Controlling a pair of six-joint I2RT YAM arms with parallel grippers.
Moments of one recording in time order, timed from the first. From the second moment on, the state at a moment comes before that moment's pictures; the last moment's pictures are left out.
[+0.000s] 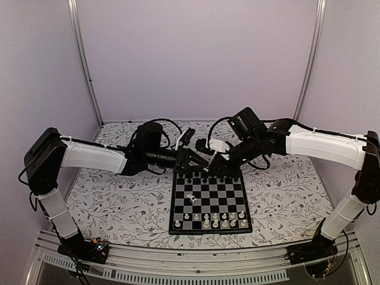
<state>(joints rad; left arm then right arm) -0.79 1.76 1.01 0.45 0.78 -0.86 0.85 1.61 1.31 -0.57 -0.36 -0.46</state>
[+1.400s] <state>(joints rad) -0.94 1.57 1.12 -0.42 0.01 -0.33 0.49 1.35 0.95 -0.39 -0.51 -0.48</state>
